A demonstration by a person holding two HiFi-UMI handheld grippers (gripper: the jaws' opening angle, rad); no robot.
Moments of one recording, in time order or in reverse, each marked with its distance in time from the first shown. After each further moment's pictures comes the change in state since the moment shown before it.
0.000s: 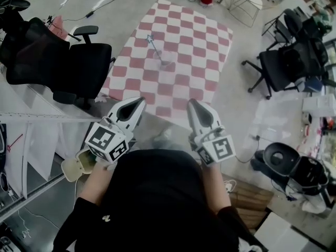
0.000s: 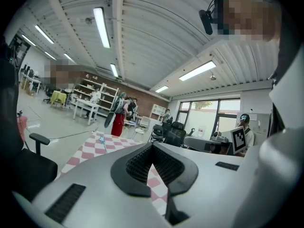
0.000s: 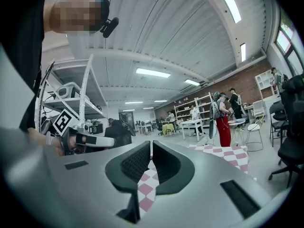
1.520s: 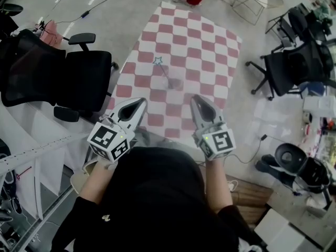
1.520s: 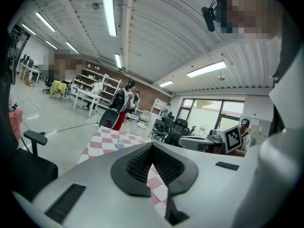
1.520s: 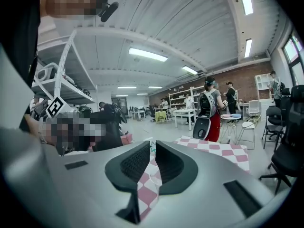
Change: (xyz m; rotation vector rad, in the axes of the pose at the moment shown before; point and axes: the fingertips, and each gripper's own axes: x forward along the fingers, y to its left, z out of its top) left arm 0.073 0.133 0.020 -0.058 0.086 -0.021; right arm 0.146 -0.075 -0.030 -0.038 0.195 -0.089
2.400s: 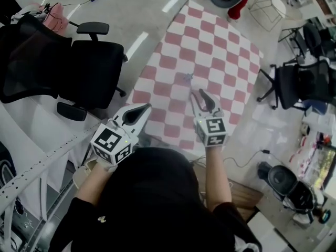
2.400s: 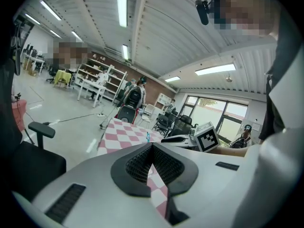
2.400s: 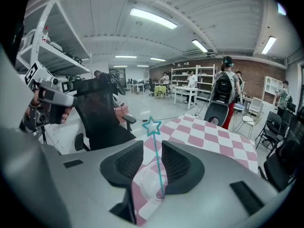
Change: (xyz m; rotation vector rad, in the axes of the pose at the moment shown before) left arm -0.011 0.118 -0.018 -0.074 0.086 0.004; right arm 0.165 0.004 -0.070 -0.085 0.352 -0.046
